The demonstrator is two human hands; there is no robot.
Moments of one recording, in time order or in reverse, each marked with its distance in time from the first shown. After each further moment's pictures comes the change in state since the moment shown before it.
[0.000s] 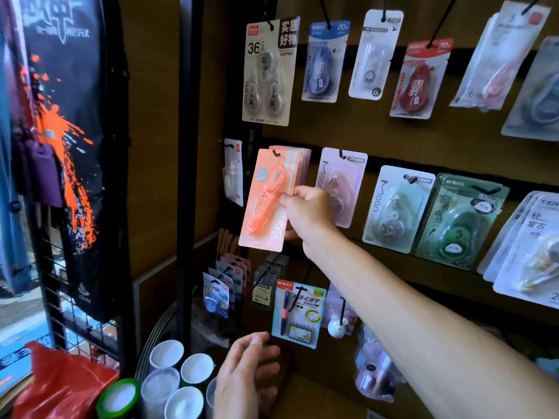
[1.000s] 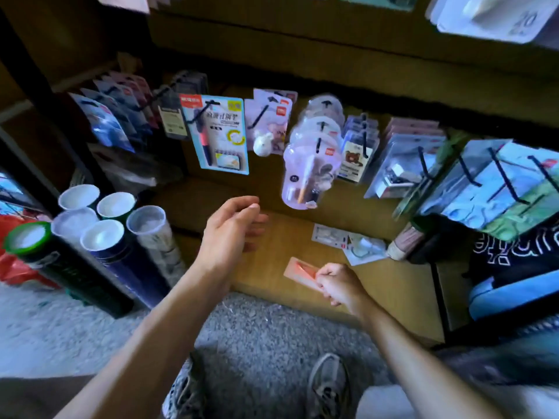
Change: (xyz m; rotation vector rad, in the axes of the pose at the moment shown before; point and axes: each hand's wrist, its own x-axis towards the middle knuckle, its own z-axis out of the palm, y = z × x) left_hand 0.000 -0.134 0.070 0.346 -0.129 0.014; right_hand -0.215 0.399 -0.192 -0.470 -0.262 0.785
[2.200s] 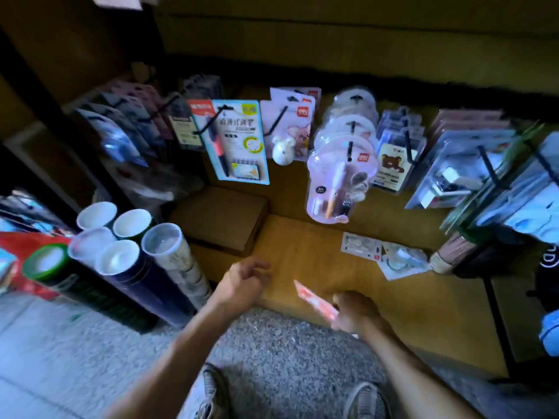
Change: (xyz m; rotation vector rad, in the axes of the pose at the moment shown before) left_hand 0.059 -0.089 -0.032 0.593 -0.173 -0.163; right_hand 0.055 0.017 0.047 -0.842 -0.194 -0.177
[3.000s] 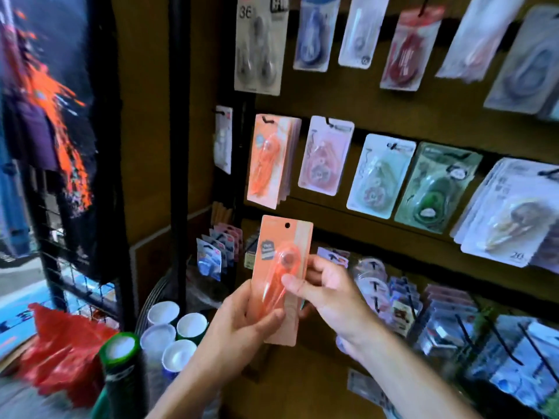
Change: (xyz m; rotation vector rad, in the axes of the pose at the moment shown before) left_hand -0.130 0.092 -0.159 -0.364 0.136 0.687; right_hand -0.216 -0.203 -0.260 1.206 0.353 -0.712
